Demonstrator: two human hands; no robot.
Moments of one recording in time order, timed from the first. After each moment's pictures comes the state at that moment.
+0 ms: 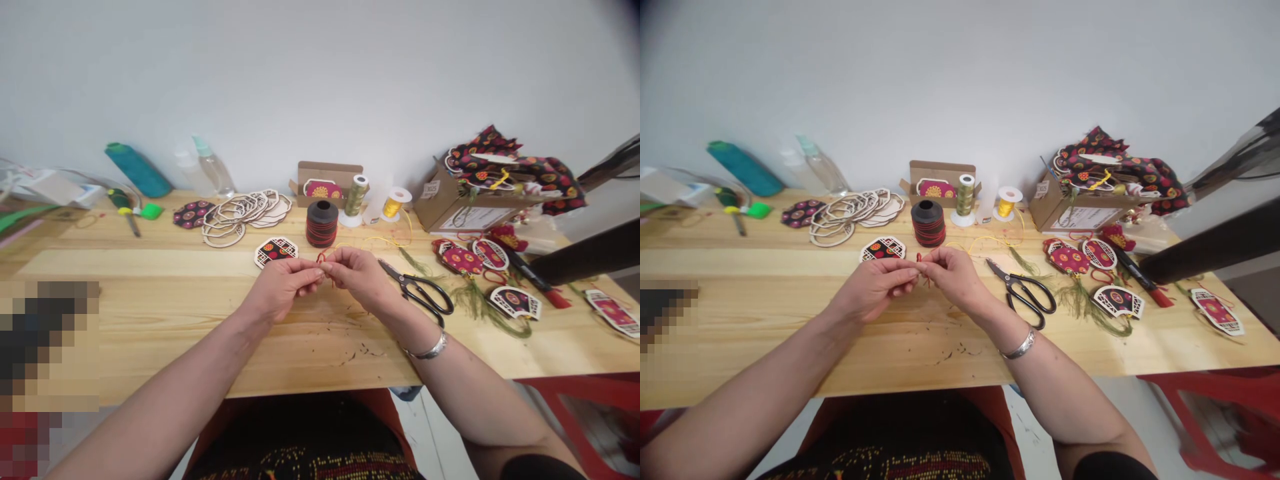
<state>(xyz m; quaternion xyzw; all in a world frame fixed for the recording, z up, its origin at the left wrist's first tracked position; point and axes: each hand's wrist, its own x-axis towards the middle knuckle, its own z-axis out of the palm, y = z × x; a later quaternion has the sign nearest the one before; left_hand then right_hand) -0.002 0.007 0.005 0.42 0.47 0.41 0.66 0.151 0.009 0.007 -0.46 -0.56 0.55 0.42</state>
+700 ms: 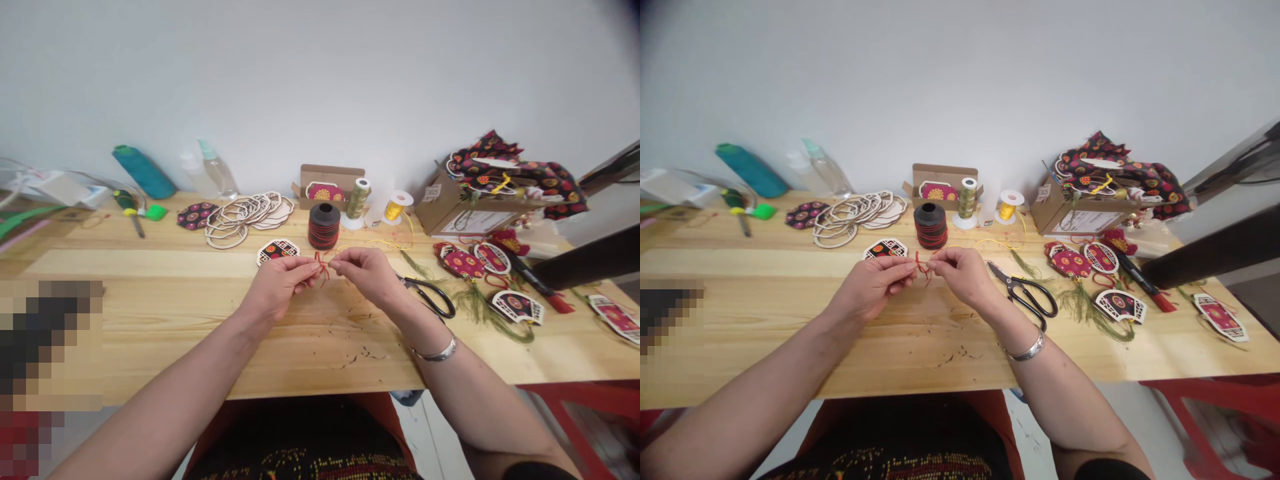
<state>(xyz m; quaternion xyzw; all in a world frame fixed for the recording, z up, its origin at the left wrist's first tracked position) -0.006 0.012 0.000 0.41 0.48 0.44 0.64 0.164 0.014 0.011 -0.52 -0.63 0.44 0.38</state>
